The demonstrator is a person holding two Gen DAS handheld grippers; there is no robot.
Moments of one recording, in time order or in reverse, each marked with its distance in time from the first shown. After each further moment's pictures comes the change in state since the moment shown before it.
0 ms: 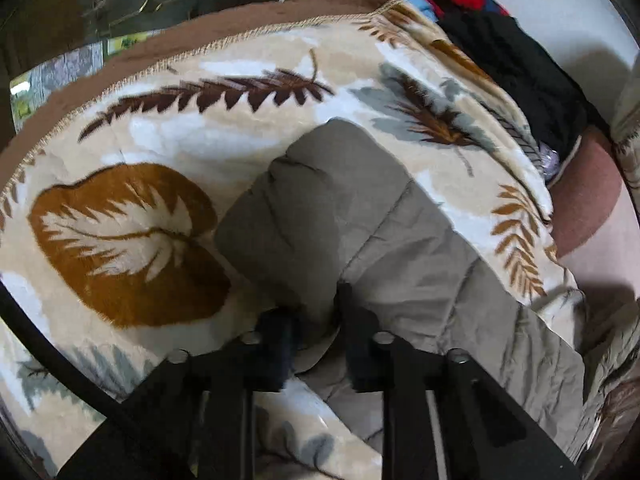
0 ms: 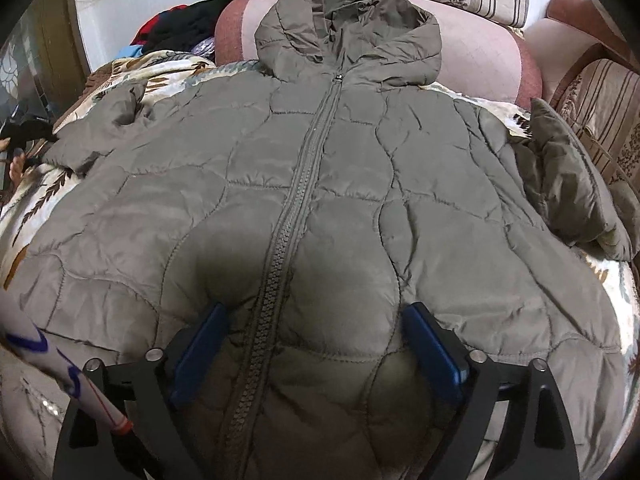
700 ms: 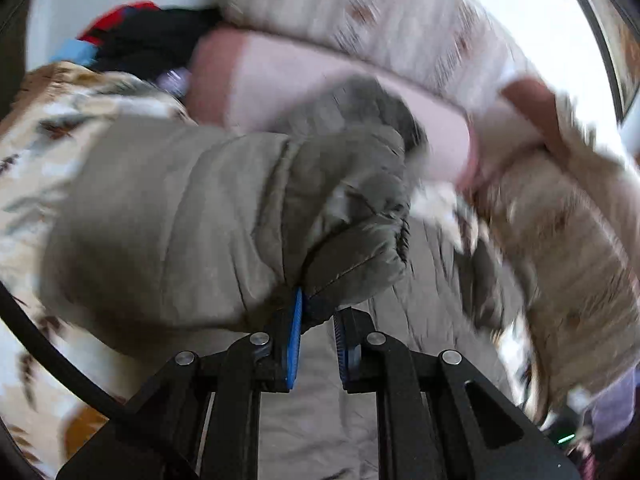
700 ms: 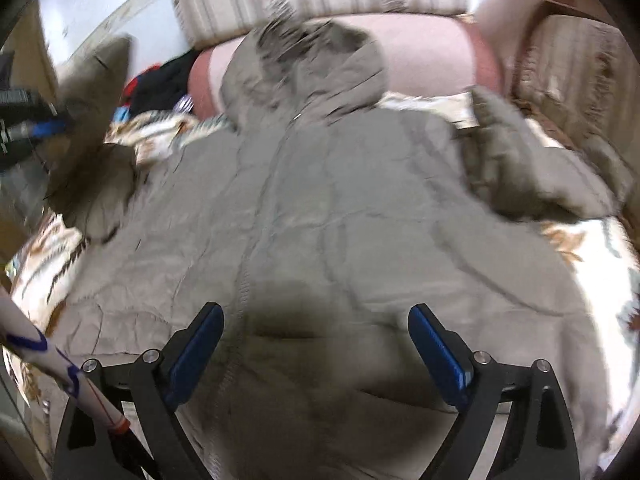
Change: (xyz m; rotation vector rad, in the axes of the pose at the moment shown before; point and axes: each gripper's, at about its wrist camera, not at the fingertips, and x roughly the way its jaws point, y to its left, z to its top) left arm -0.161 -0.259 -0.272 0.623 0.033 -0.496; right arm -0.075 -0.063 -0.005 0.206 -0.115 0.018
